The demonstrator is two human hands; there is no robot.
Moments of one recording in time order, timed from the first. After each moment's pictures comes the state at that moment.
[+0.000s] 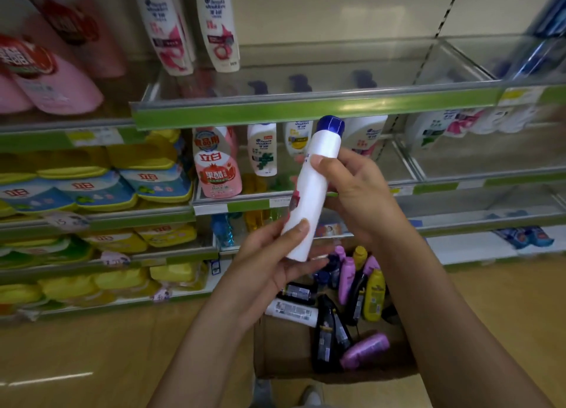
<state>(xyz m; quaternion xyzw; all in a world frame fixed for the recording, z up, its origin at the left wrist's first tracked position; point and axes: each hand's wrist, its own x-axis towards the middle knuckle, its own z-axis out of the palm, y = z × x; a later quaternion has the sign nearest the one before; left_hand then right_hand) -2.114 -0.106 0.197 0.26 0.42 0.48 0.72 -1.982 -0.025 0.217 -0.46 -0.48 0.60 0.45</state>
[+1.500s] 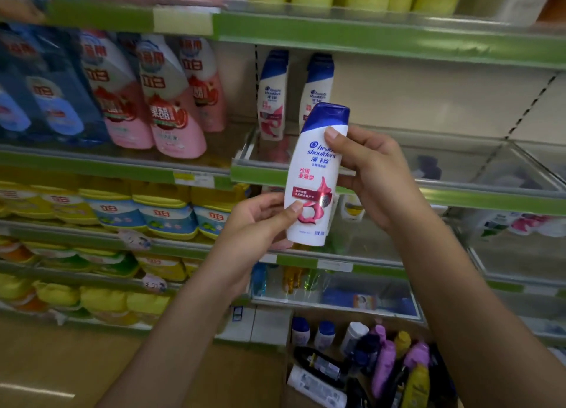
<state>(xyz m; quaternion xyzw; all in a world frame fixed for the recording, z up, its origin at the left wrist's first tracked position) -2.230 -0.060 0.263 0.39 0.54 0.55 0.50 -2.086 0.035 0.309 -0.33 -0.59 0.58 0.45</state>
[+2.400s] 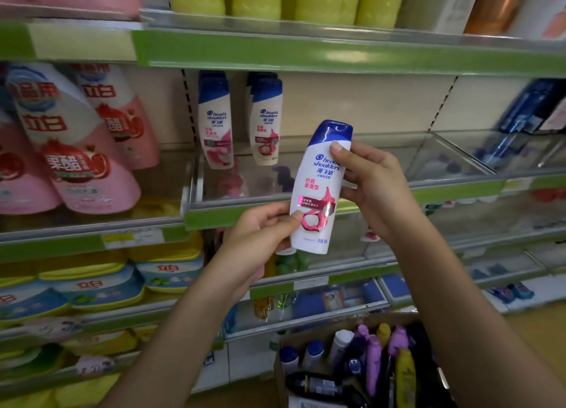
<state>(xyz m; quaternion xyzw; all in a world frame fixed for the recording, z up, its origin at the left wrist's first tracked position) -2.250 0.033 0.258 0.48 0.46 0.44 0.60 -2.081 0.079 0.296 -0.43 -0.52 0.50 0.54</state>
